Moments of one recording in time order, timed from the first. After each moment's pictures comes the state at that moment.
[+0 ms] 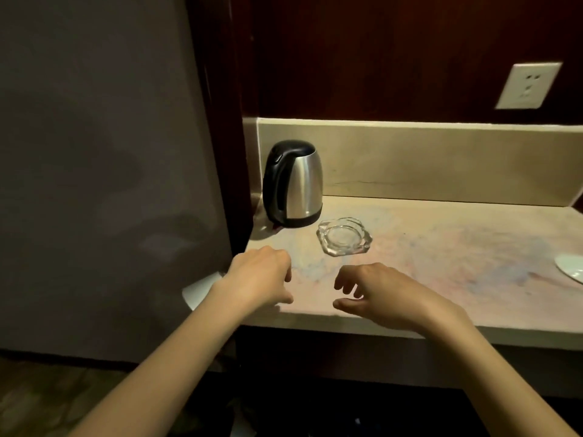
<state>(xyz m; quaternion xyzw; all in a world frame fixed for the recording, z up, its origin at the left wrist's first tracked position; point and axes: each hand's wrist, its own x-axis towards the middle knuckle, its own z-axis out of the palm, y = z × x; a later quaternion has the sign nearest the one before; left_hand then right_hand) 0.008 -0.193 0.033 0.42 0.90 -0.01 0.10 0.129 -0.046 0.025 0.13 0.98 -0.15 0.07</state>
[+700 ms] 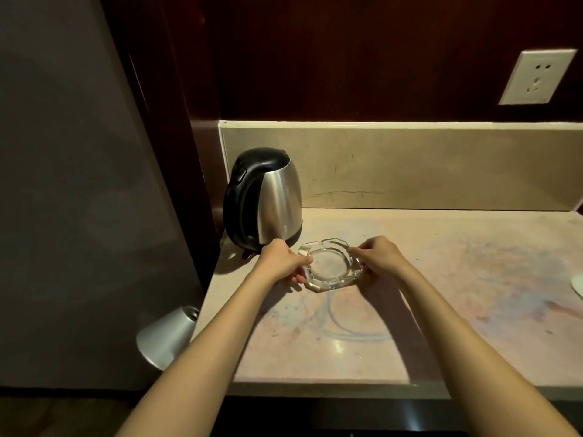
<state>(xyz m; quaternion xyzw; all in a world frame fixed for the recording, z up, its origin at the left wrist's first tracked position) -0.097 -0.047 -0.033 0.21 0.84 0.41 0.29 0.007 0.120 -0.047 0.37 0.85 -0.37 -0.06</state>
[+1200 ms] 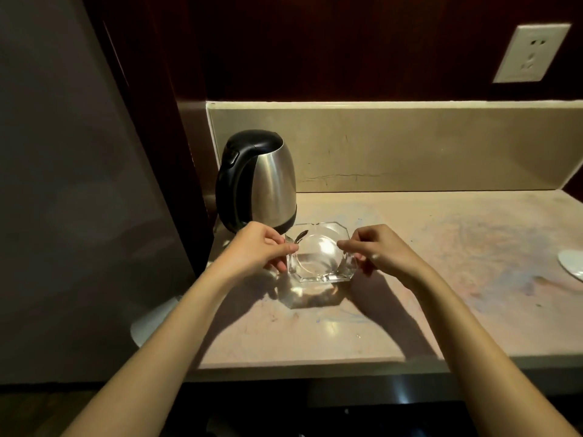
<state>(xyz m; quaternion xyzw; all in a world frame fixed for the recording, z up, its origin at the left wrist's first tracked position) -0.099 -0.091 -0.017 0.32 0.79 0.45 0.27 0.044 0.080 -0.021 0.26 0.80 -0.53 -0.12</state>
